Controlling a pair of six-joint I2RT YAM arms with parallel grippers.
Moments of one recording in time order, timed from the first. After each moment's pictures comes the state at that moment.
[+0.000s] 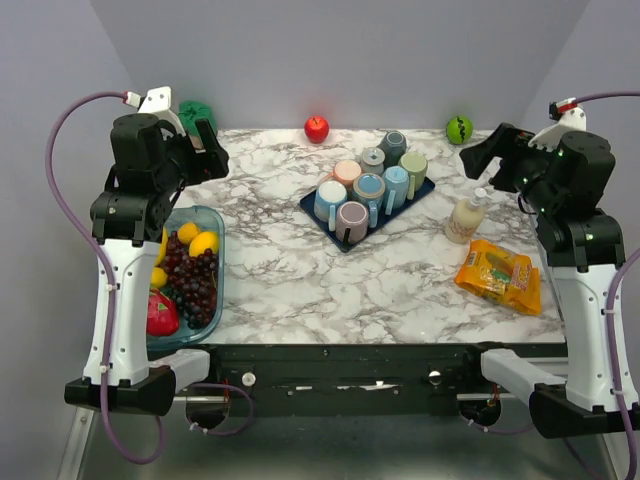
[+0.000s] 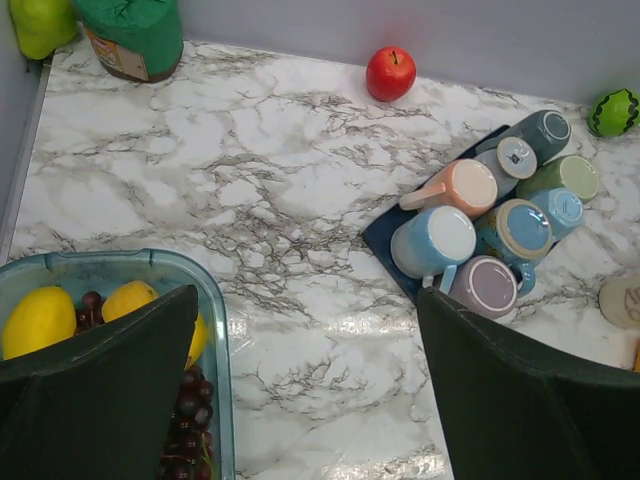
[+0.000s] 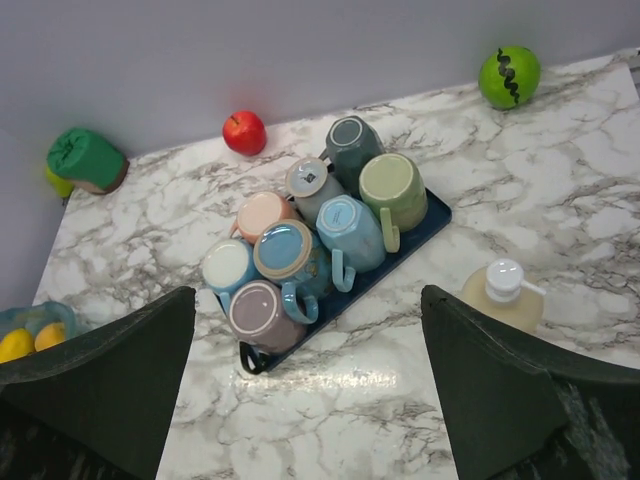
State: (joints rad) left arm -0.07 1.18 1.64 -0.83 0.07 -0.25; right arm 0.07 1.06 1.52 -0.69 -0.08 0.33
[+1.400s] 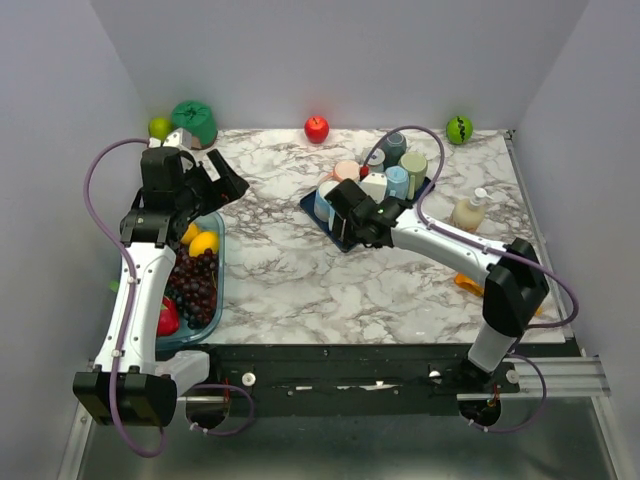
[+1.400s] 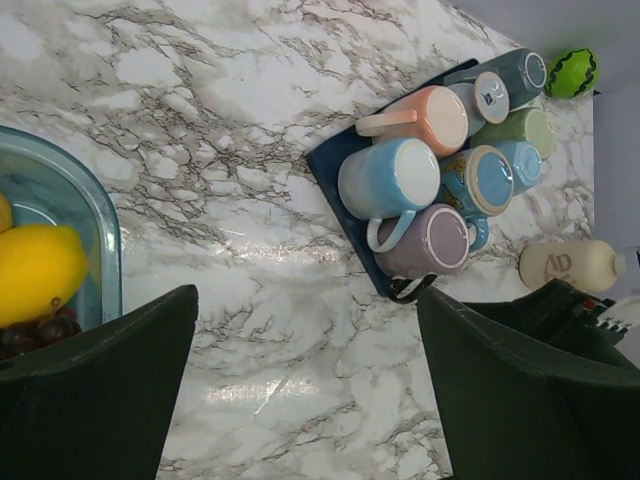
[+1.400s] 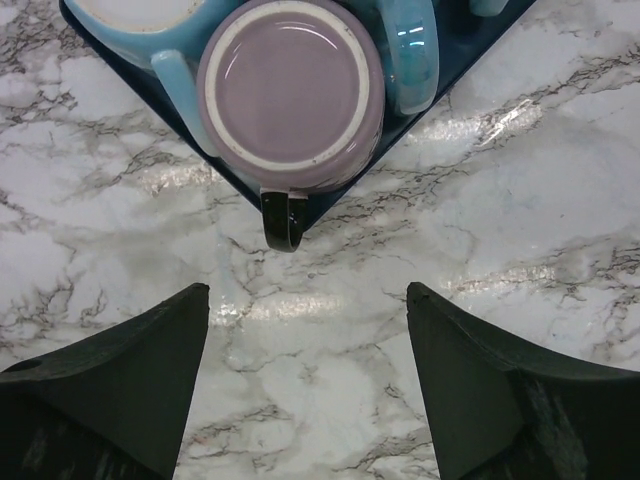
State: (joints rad) left arm -0.03 1.12 1.24 -0.64 0.23 -0.51; right arm 0.84 1.71 1.41 -0.71 0.52 0.84
